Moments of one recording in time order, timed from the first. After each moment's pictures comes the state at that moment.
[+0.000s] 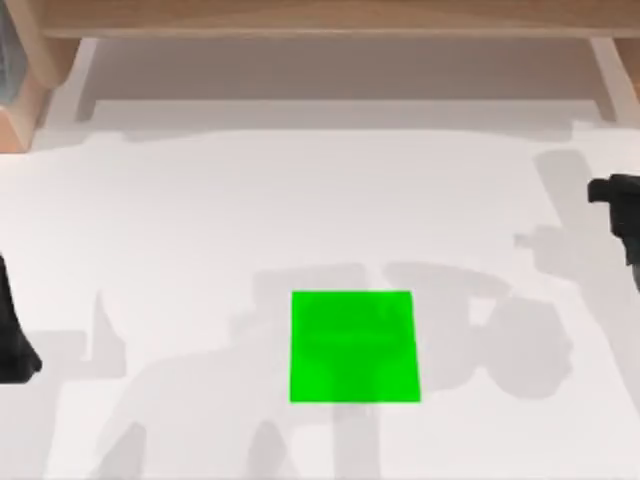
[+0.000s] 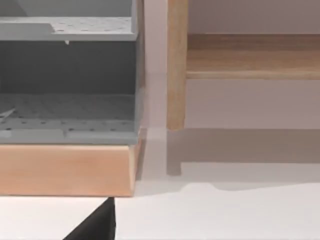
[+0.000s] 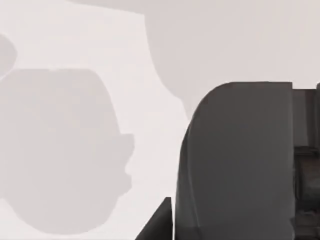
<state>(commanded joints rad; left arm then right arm) 0.00 0.00 0.00 0.00 0.00 0.00 0.14 1.72 1.31 -1.13 0.02 0.32</state>
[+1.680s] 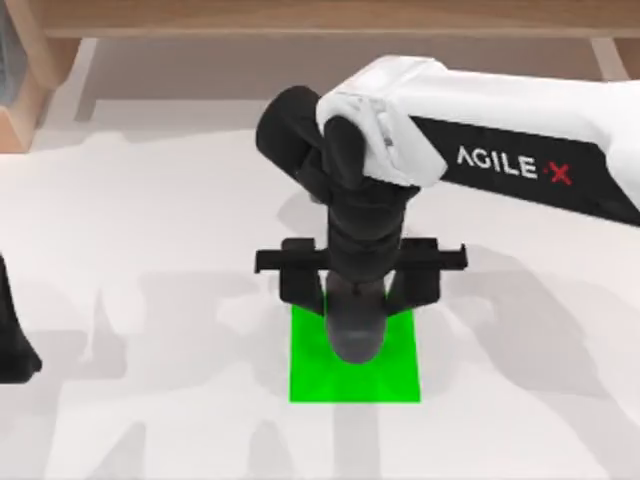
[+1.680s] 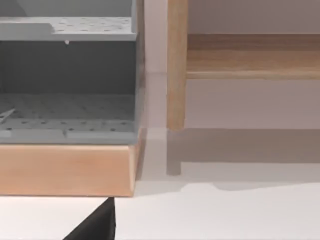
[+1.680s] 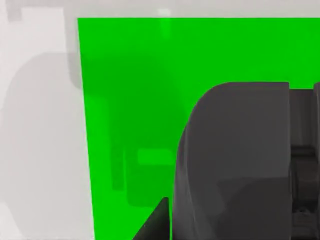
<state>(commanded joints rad) 0.00 0.00 0.00 0.00 0.00 0.00 0.77 2.20 1.73 -1.07 0.03 0.78</state>
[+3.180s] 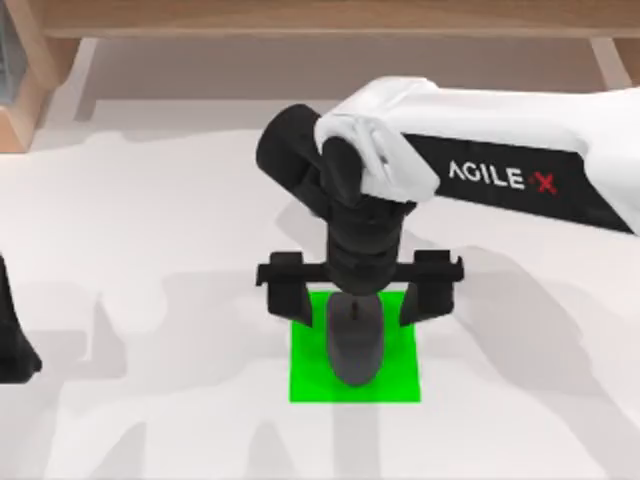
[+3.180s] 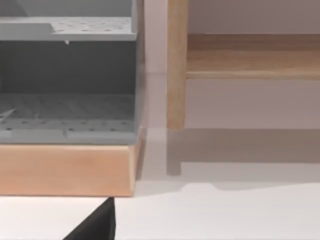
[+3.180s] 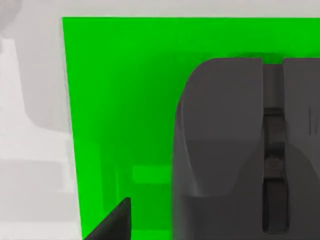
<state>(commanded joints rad) 0.00 0.00 0.00 0.00 0.00 0.00 0.77 2.22 1.69 -1.02 0.03 0.79</state>
